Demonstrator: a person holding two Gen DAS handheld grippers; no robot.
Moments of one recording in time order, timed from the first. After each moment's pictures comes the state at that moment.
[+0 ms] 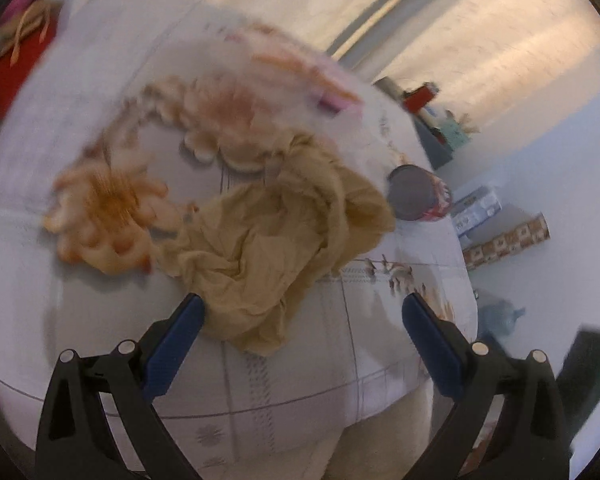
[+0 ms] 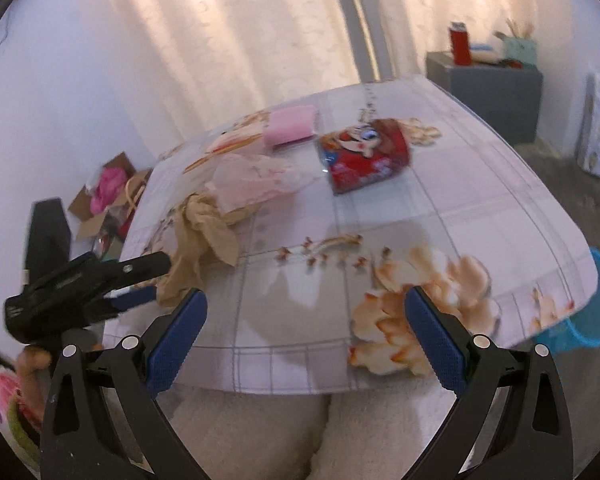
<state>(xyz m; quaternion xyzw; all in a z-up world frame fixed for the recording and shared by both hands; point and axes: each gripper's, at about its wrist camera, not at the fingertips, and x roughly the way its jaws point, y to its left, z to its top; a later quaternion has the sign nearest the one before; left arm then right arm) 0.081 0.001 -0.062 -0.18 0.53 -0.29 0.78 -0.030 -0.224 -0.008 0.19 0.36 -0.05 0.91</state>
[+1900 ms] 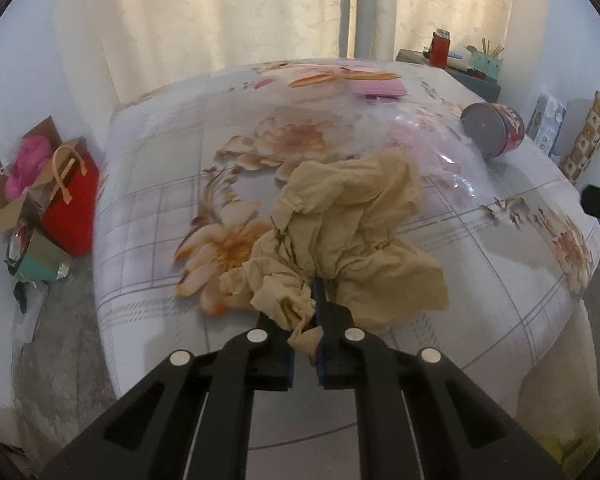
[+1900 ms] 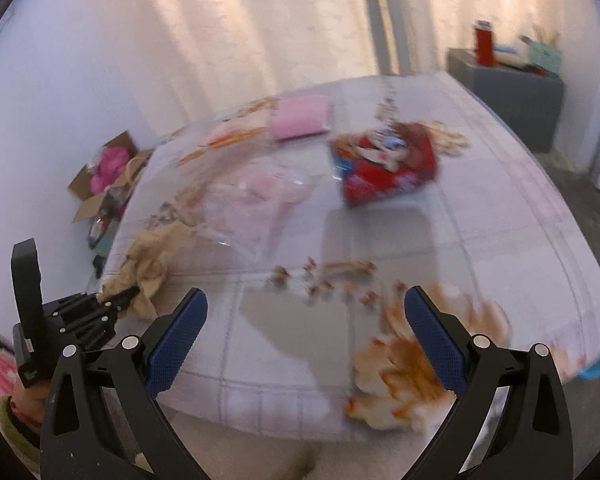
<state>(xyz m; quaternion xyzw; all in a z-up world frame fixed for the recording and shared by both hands) 0.059 0.028 -0.071 0.11 0.42 -0.21 0.88 0.020 -0.220 -0.023 0.14 0.39 -0.01 0.91</state>
